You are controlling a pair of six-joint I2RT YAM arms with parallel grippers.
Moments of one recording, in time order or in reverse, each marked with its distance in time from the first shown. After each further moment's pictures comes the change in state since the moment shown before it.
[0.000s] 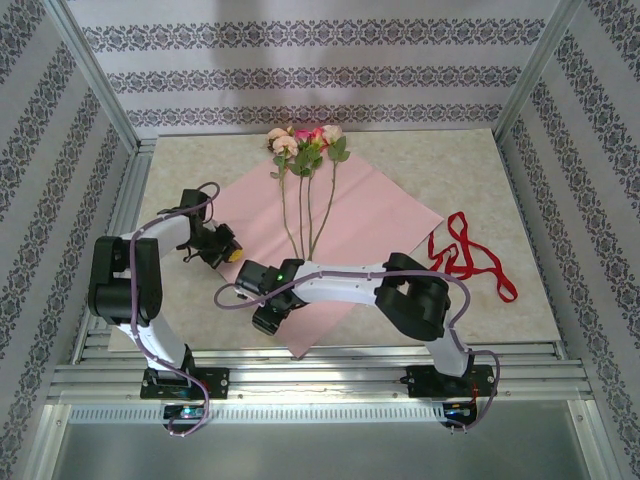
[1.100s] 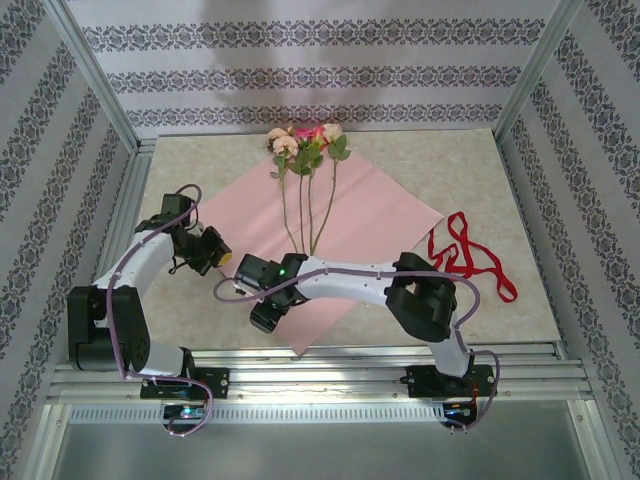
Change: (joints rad) left arm 0.027 -0.307 -0.096 -0.125 -0.016 -0.016; right arm 0.004 -0.053 0.024 -0.048 -0.023 0.022
